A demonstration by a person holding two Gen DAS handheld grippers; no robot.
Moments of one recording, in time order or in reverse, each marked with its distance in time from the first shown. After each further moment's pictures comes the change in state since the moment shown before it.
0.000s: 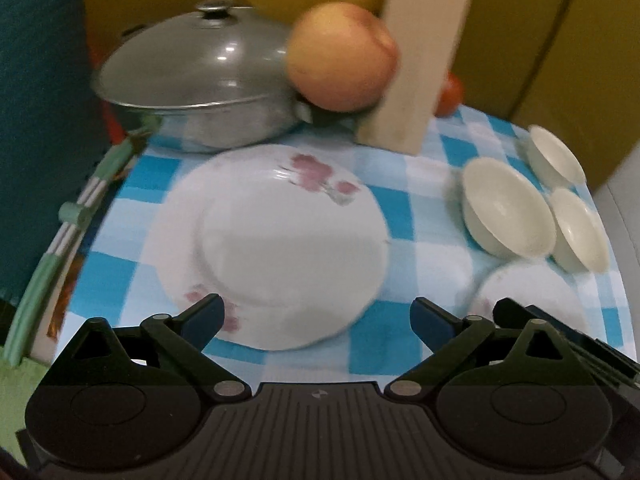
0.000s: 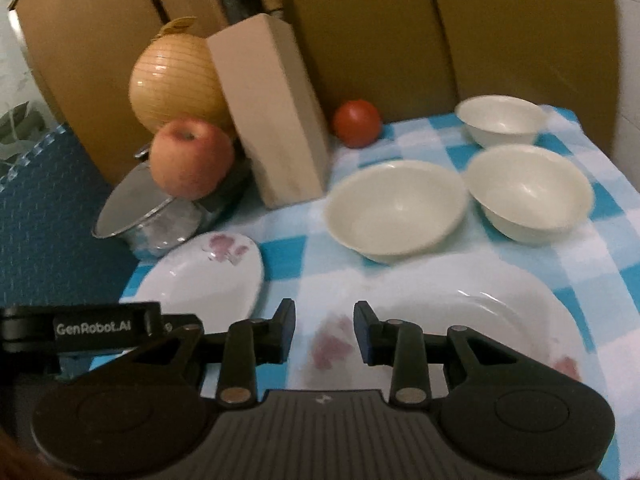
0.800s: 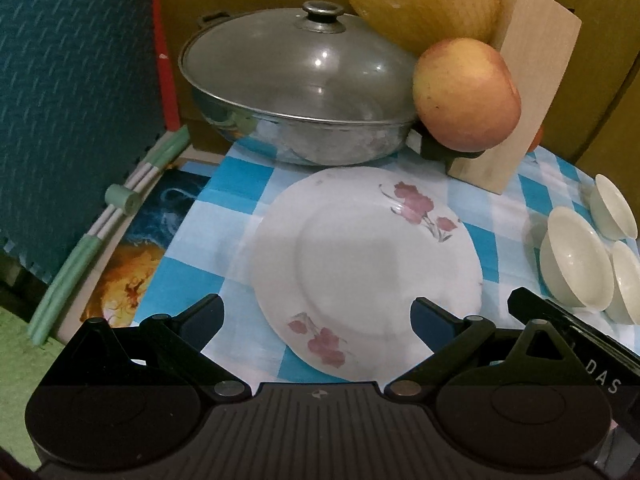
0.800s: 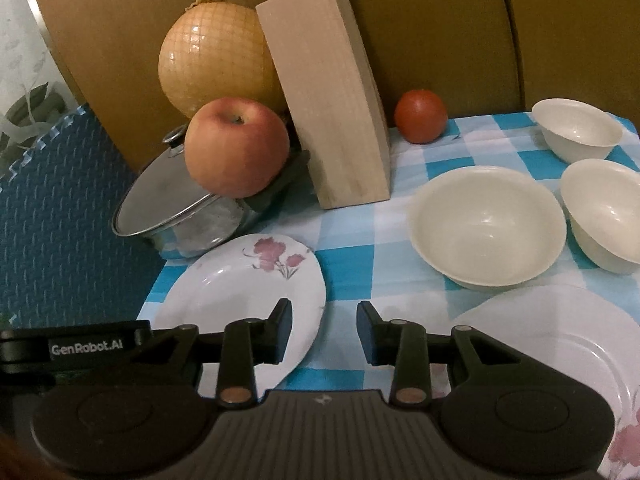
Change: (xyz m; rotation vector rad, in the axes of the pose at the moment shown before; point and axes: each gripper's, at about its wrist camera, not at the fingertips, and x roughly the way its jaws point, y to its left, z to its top) left arm 0.007 0.050 0.015 -0.110 -0.004 0.096; right arm 0.043 0.038 0.016 -0.038 0.044 0.065
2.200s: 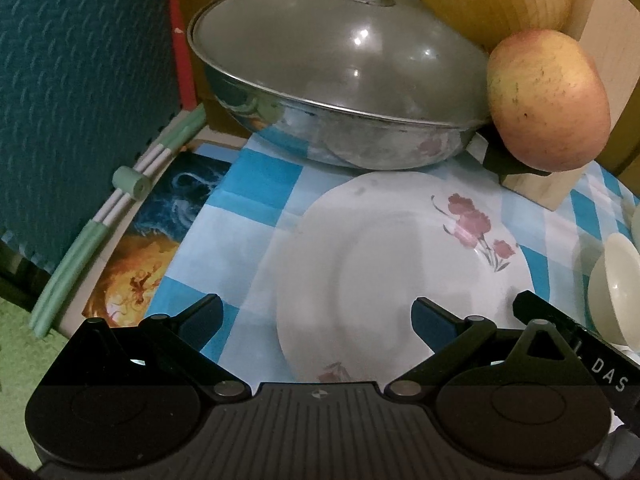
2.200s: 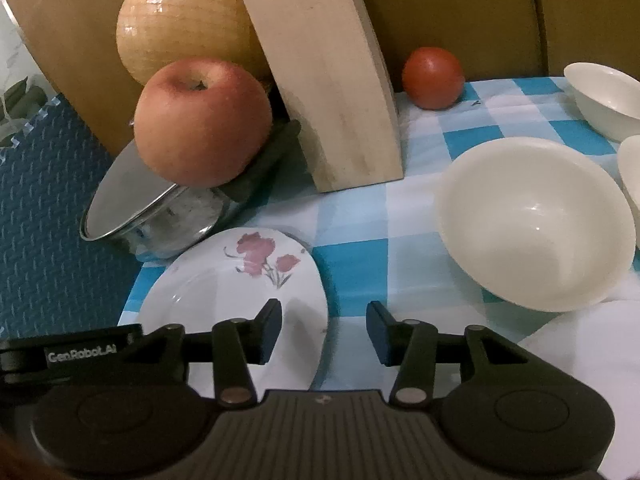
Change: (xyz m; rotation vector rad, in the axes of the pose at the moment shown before) left arm 0.041 0.016 0.023 -0.042 0.066 0.045; right arm 0.058 -0.001 0.016 0.042 0.086 0.006
